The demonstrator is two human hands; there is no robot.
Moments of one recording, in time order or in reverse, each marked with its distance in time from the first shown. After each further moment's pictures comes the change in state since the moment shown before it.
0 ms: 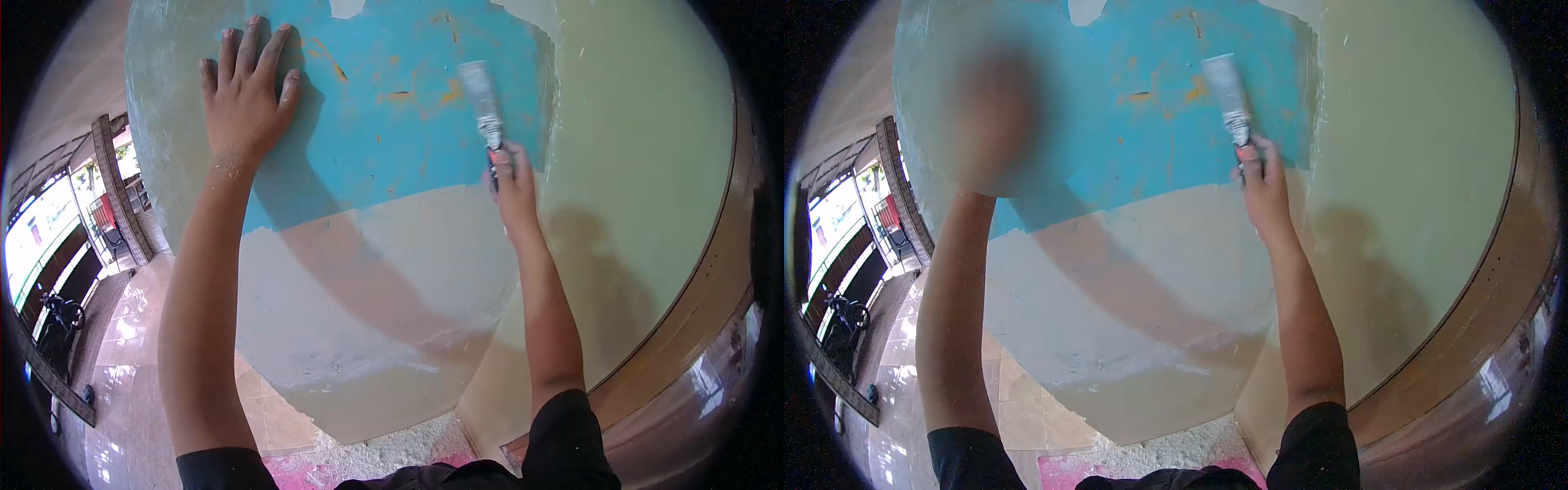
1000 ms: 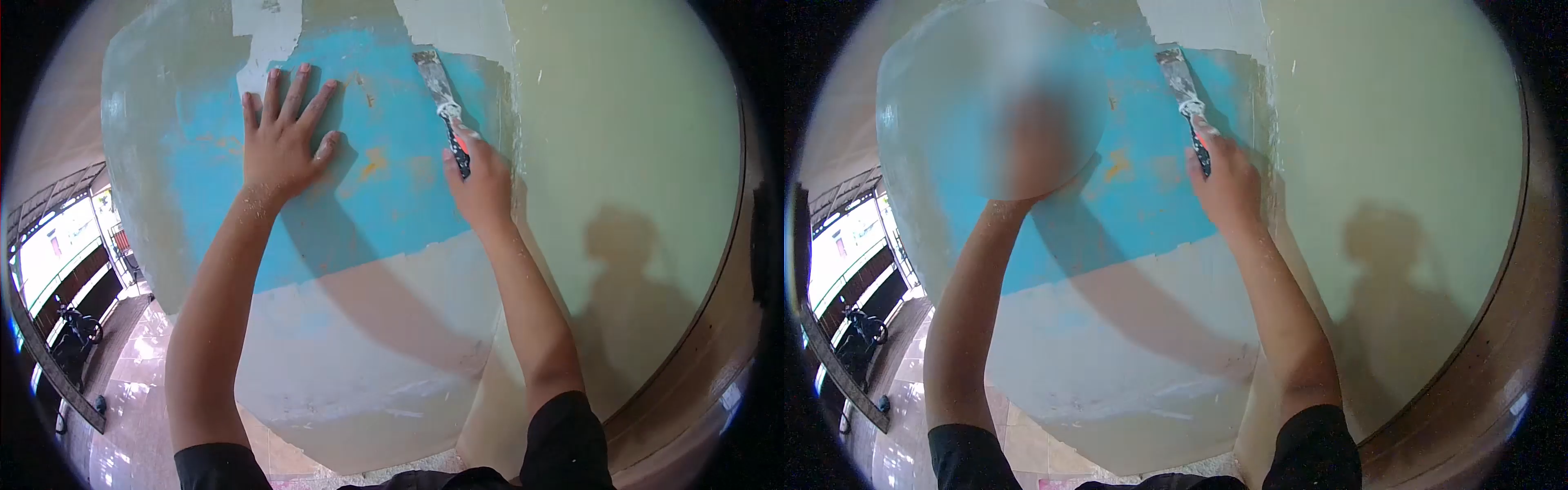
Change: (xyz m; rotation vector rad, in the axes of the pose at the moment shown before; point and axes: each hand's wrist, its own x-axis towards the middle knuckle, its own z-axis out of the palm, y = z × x) left_hand 0.051 0.138 0.017 -0.013 -0.181 0.204; right_hand 0.102 0.009 -0.050 -0.637 0.226 -0.640
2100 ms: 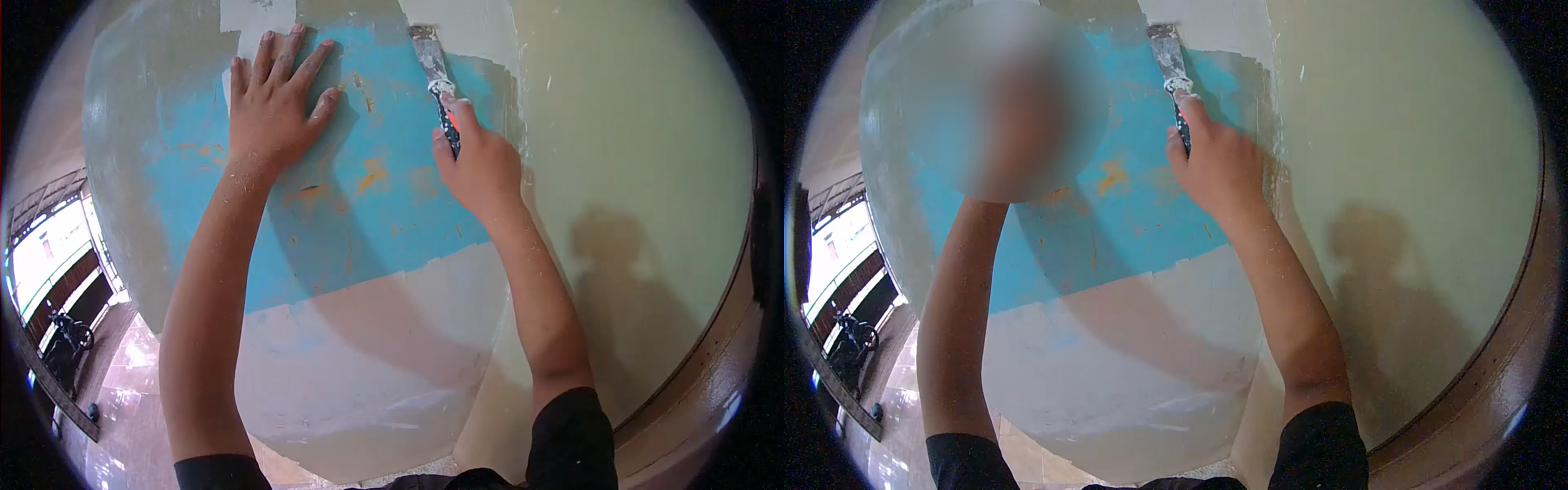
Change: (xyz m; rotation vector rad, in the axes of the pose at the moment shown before) left_hand 0.057 -0.013 0.014 0.038 0.149 -0.072; right_hand 0.061 -0.032 -0.013 -0.200 -0.230 0.056
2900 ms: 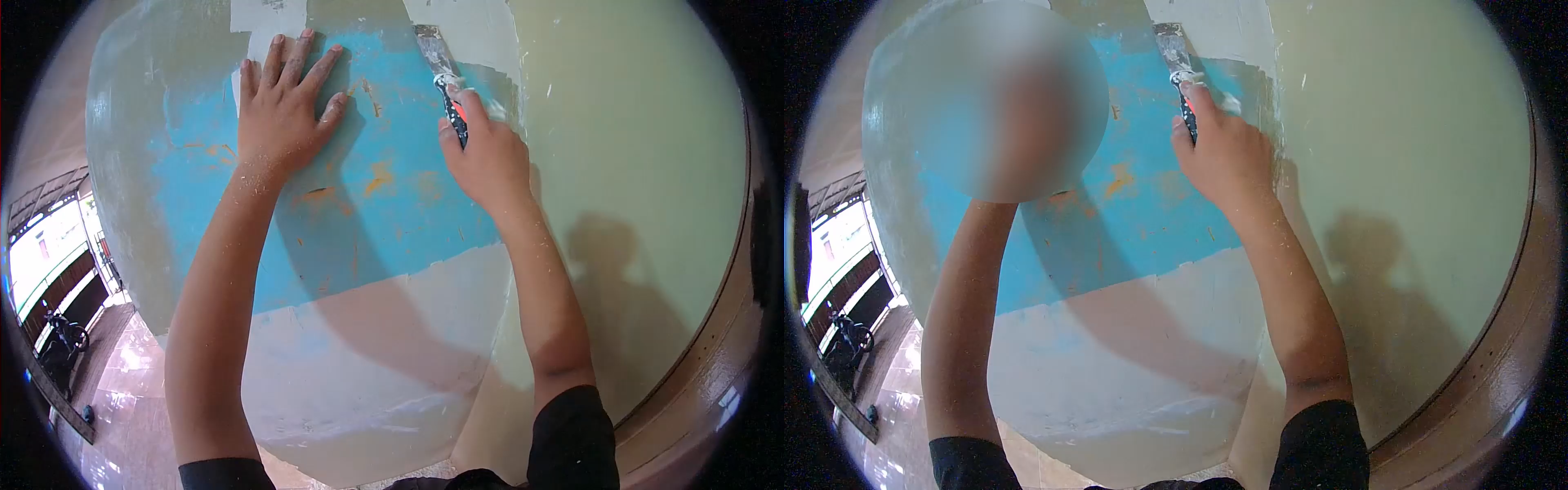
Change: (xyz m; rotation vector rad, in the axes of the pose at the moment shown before) left_hand -0.002 0.001 -0.003 -0.028 -0.009 -0.013; right_hand 0.014 -0.008 -0.013 -0.076 0.020 -0.003
